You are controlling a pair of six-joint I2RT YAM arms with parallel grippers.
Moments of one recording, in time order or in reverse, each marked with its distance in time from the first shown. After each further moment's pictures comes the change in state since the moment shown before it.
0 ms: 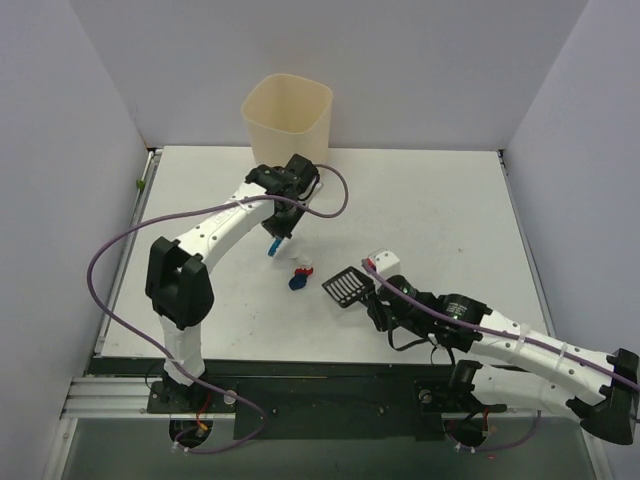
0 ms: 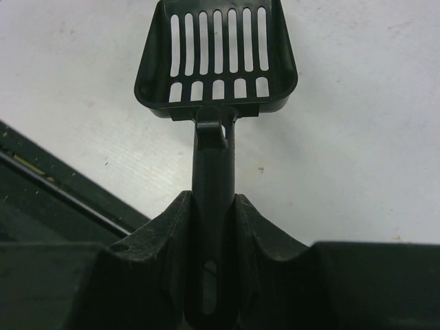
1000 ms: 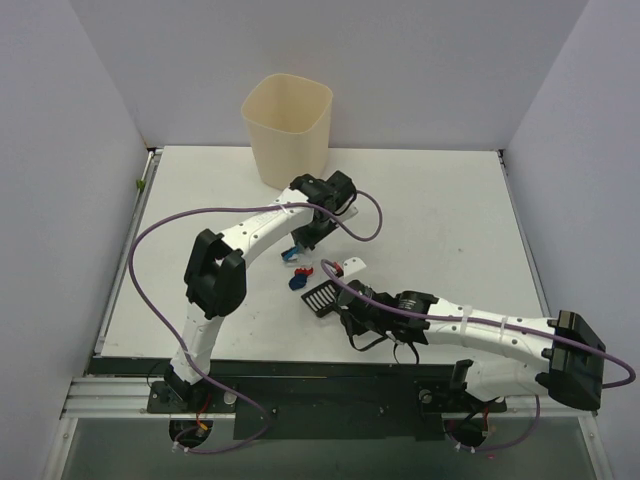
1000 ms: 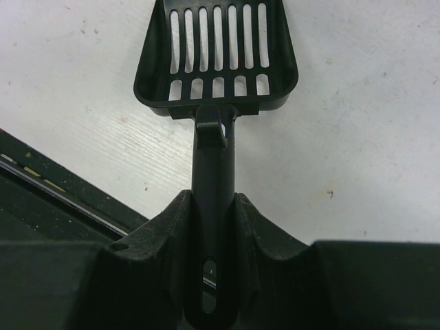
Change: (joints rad) left arm -0.143 0.251 0.198 -0.076 -0.030 0.192; right arm 0.148 0.279 0.020 0.144 0.024 0.170
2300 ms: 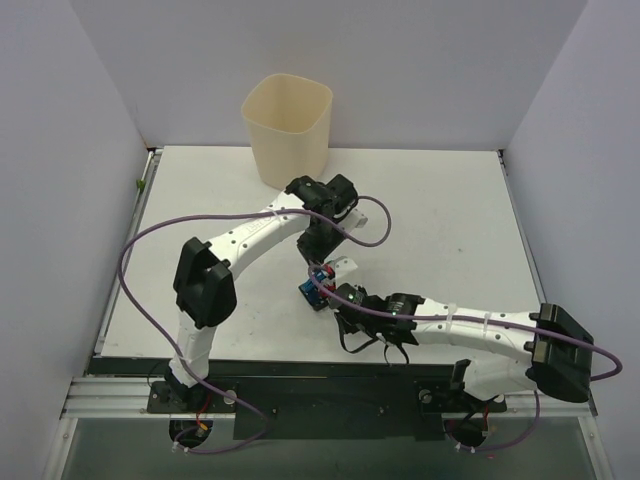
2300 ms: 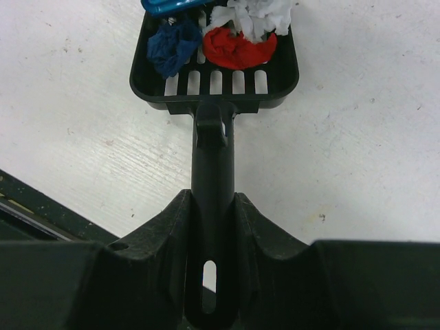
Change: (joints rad) left arm -0.052 -0.095 -0.037 -0.094 0.306 -0.116; right arm 0.008 0.103 0.034 0.058 0.064 -0.039
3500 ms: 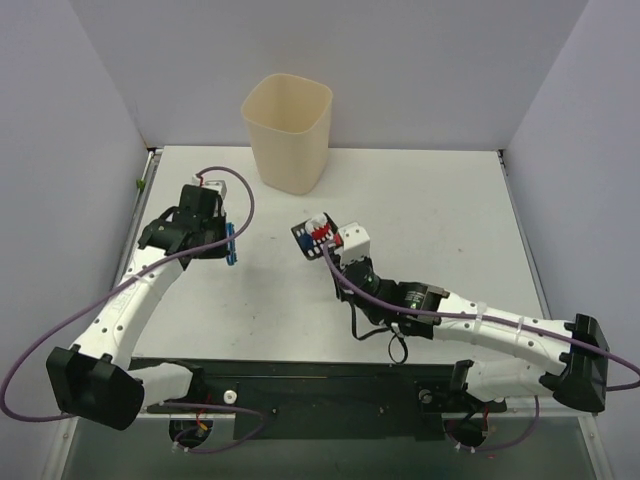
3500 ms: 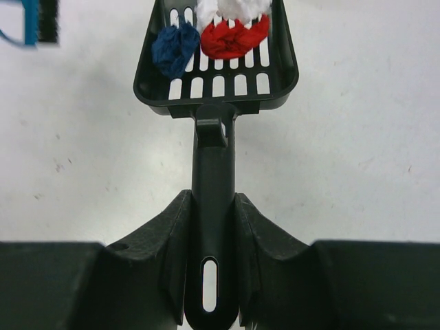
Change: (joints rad) left arm 0.506 -0.801 -0.741 0.424 -0.171 -0.318; right arm 0.015 -0.119 0.058 0.151 0.245 -0.139
